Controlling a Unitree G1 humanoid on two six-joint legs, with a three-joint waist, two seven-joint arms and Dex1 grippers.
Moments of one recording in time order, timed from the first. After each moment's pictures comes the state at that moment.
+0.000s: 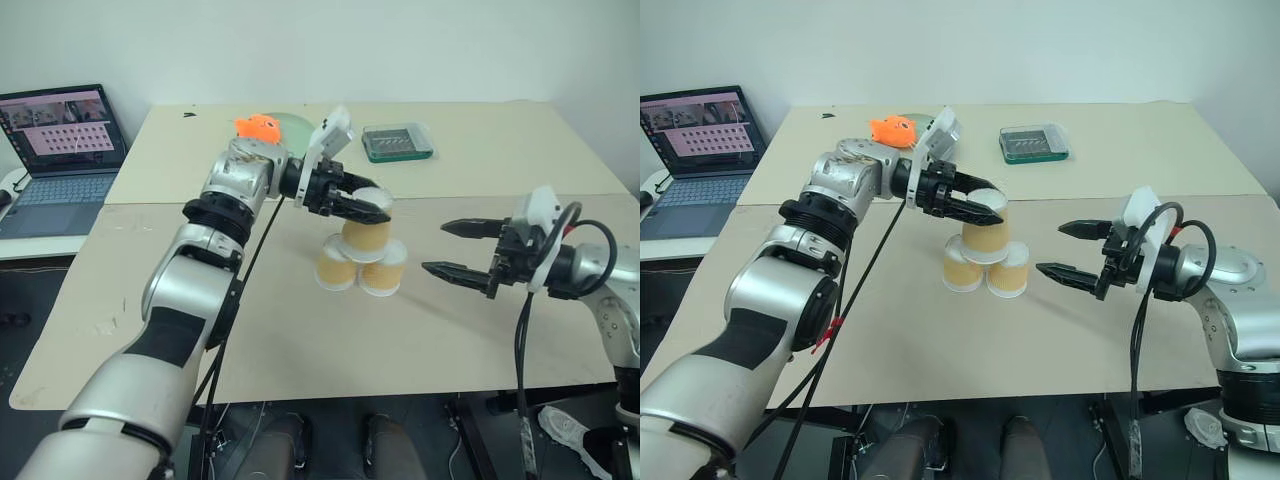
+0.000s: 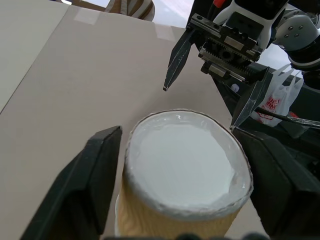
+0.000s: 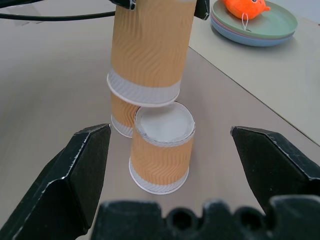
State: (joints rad) left arm -1.39 0.24 -0.15 1.00 -0.18 0.39 -1.49; right arm -0.36 -0.85 -0.18 -0.18 0.54 0.48 1.06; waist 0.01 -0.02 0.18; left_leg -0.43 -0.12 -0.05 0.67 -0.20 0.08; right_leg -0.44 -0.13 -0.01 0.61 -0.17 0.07
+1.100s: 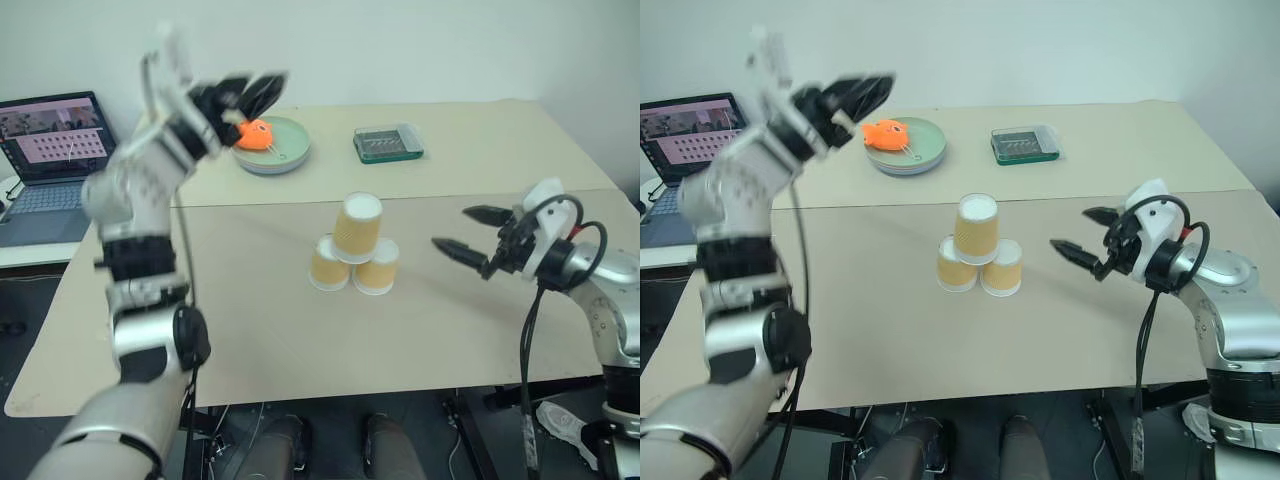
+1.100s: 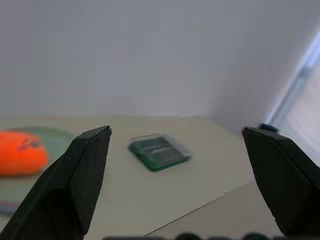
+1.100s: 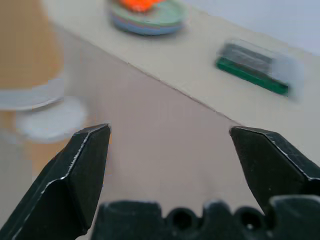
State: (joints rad) left arm -0.91 0.32 0.47 0.17 -0.41 0.75 -0.50; right arm -0.39 -0.75 -0.26 -0.12 0.41 0.53 0.67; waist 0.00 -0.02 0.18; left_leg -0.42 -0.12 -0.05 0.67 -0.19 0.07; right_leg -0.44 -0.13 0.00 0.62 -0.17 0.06
